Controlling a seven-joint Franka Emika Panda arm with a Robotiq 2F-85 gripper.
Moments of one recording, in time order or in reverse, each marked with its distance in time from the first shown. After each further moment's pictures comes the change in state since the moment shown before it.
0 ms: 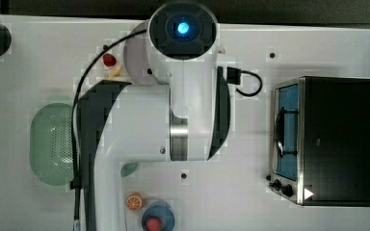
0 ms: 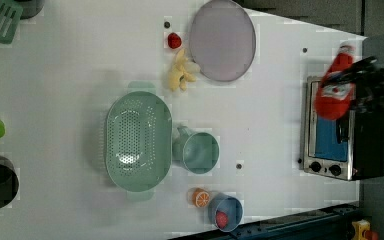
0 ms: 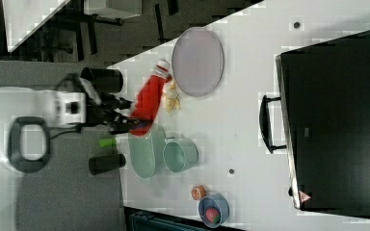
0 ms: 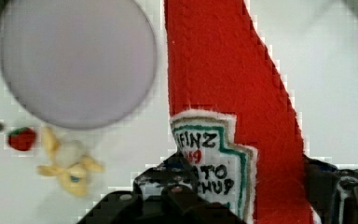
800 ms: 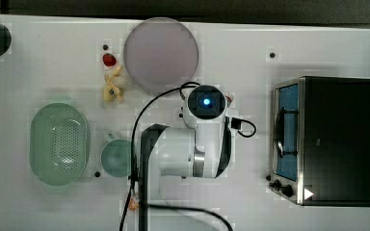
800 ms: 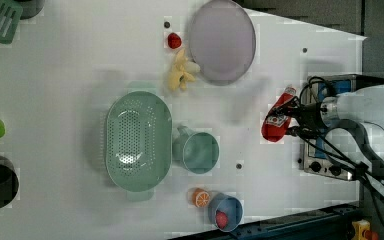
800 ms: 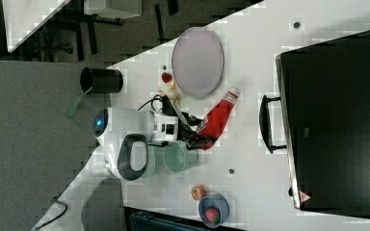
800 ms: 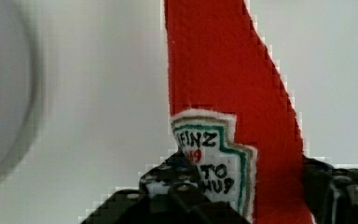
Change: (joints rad) arm -0.029 0.146 -0.060 -0.437 -0.009 0.517 0.001
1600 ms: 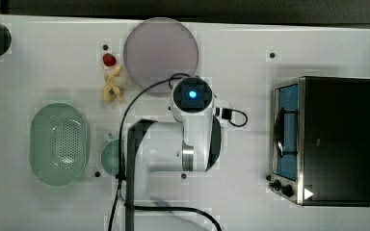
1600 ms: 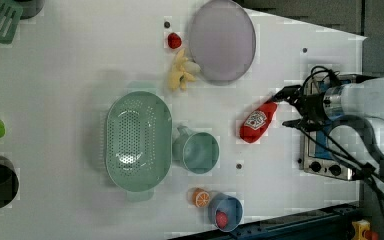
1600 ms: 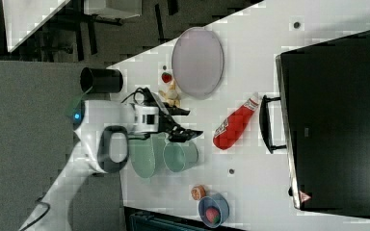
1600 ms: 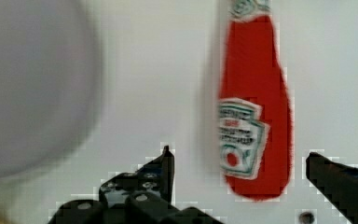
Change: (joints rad) arm 0.016 -0.079 0.038 0.139 0.002 -0.195 0.005
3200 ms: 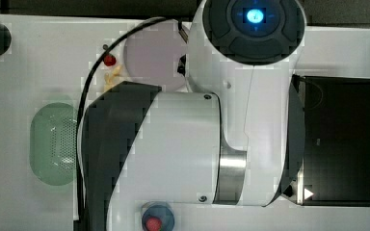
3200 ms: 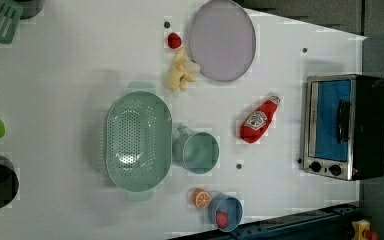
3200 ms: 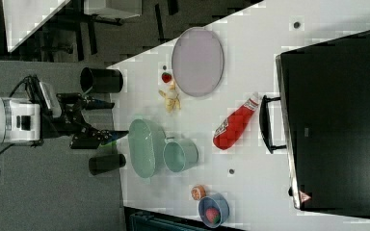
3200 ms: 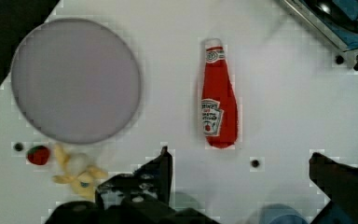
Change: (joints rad) arm -0.020 -0.143 -0.024 0.495 -0.005 -0.541 0.003
